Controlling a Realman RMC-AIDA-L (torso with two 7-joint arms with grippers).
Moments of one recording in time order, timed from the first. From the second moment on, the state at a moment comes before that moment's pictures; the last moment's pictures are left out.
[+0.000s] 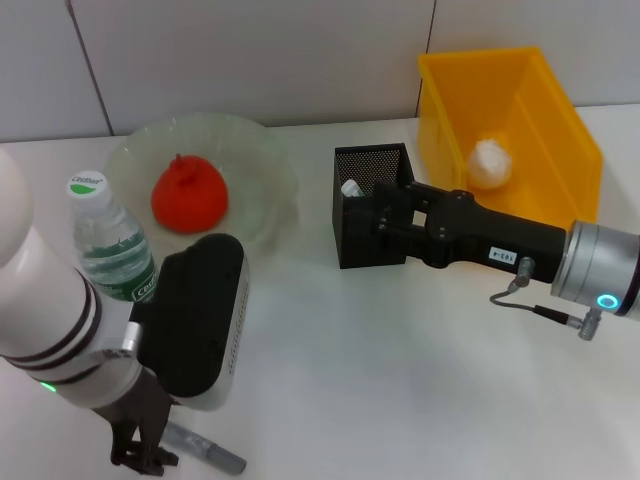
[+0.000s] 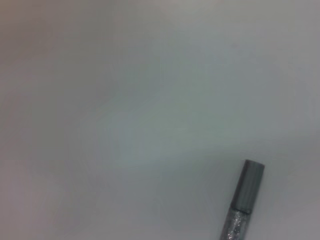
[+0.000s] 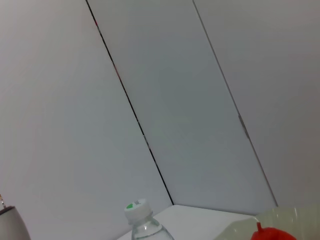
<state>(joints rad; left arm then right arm) -0.55 -2.08 1.79 1.46 2.68 1.62 -1.91 0.49 2.08 2.18 0.50 1.69 -1.41 1.32</state>
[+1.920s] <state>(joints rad) -0.56 -2.08 1.83 1.41 2.65 1.56 -1.92 0.48 2.08 2.18 0.48 1.71 -1.44 1.33</state>
